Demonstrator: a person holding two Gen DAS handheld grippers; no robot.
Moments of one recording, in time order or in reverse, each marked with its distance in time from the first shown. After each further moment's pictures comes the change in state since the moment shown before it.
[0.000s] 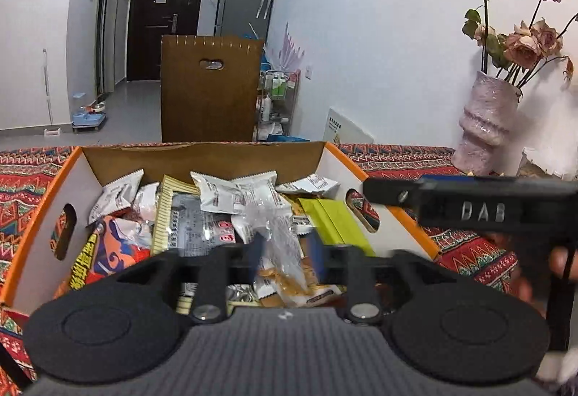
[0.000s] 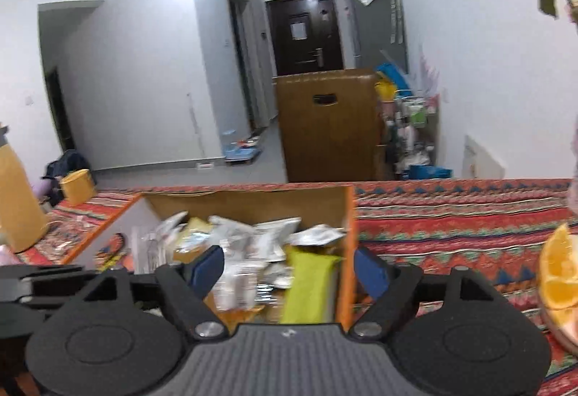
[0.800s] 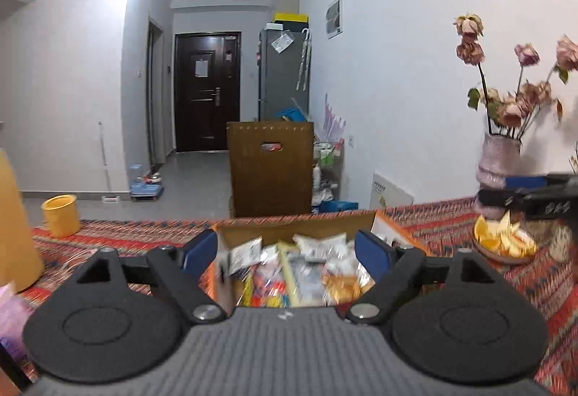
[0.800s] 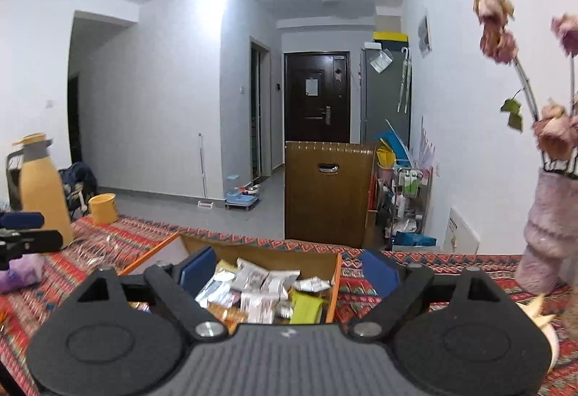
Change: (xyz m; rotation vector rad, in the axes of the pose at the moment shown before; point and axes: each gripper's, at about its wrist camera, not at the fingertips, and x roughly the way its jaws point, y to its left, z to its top) left arm -0.206 0.027 -0.004 0.070 -0.226 0.193; right arm -0.156 0.036 0.013 -0.147 -0.183 -0.005
